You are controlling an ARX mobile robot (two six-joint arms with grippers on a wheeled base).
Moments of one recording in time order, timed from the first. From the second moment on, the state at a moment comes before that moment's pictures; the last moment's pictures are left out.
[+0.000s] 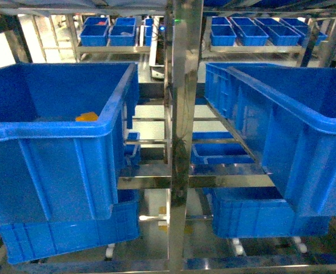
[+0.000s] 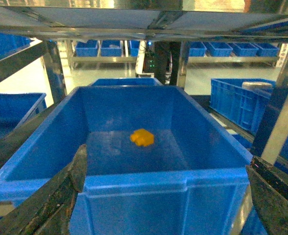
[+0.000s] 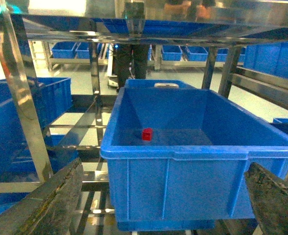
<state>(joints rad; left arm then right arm) 0.00 0.51 0.24 0.27 0.00 -0.01 0.00 0.30 0.22 0.08 0.00 -0.01</state>
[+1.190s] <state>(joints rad) 0.00 0.22 0.04 0.18 0.00 -0.01 0.00 0.05 0.05 -0.01 0.00 -0.01</state>
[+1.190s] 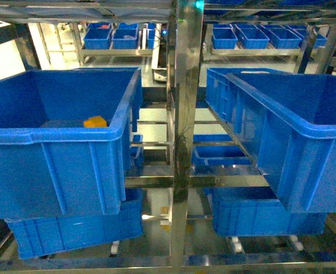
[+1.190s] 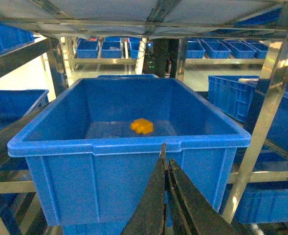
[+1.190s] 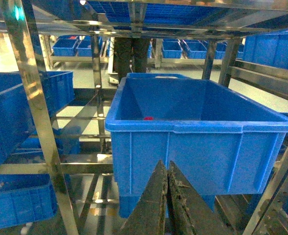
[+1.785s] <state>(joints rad) 0.00 0.01 0.01 -0.01 0.00 -0.01 0.00 0.01 0.01 0.00 0.00 -0.01</state>
